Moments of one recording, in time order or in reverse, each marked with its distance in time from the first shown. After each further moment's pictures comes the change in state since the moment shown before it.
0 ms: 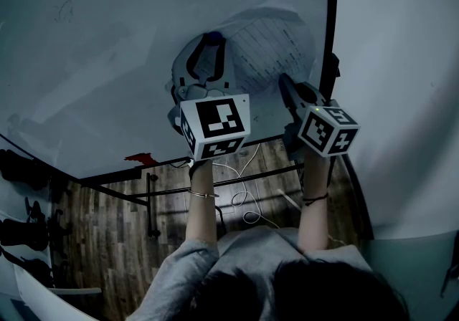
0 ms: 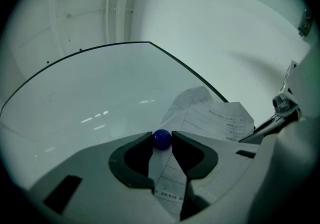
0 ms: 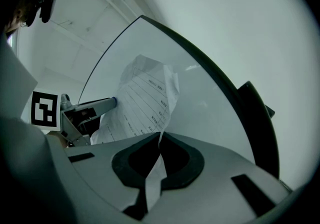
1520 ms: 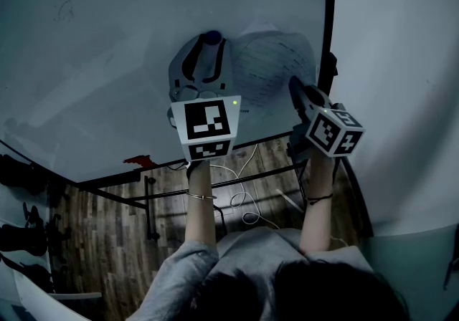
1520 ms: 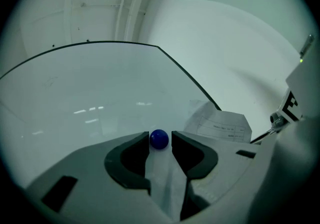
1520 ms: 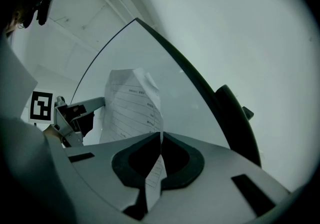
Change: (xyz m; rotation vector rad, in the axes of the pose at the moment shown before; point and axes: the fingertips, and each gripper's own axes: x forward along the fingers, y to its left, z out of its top) left arm -0.009 0.005 0.003 -0.148 -0.052 -0.052; right arm -0.018 -0.026 -0.004 0.010 -0.016 -0.081
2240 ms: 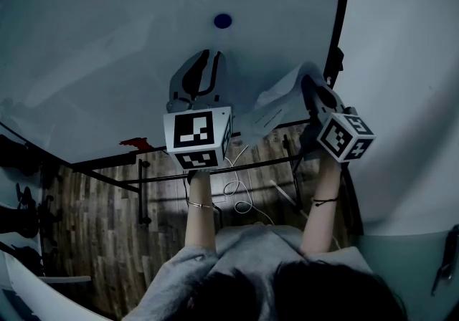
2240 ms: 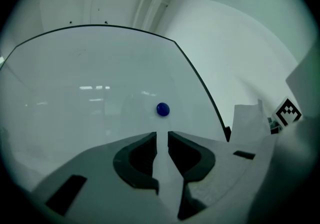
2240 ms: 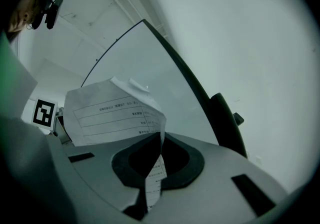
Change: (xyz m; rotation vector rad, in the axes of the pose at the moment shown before) left arm -0.043 0.000 -0.047 -0.219 0.092 0.005; right arm -0.026 -0.001 -0.002 -0.069 0.009 0.024
